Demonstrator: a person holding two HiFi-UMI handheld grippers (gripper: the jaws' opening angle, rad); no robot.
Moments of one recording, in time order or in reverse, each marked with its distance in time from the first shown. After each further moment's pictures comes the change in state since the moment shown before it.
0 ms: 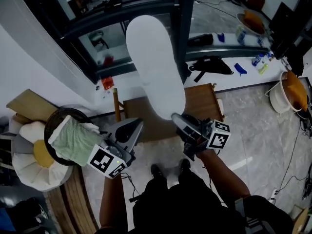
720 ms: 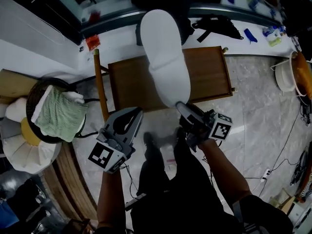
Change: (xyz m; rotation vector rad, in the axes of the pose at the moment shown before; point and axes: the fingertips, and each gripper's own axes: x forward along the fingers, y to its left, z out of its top) left arm 0.018 0.010 -0.160 -0.178 0.172 0.047; right arm -0.089 -0.145 -0.107 0.261 0.024 -0.240
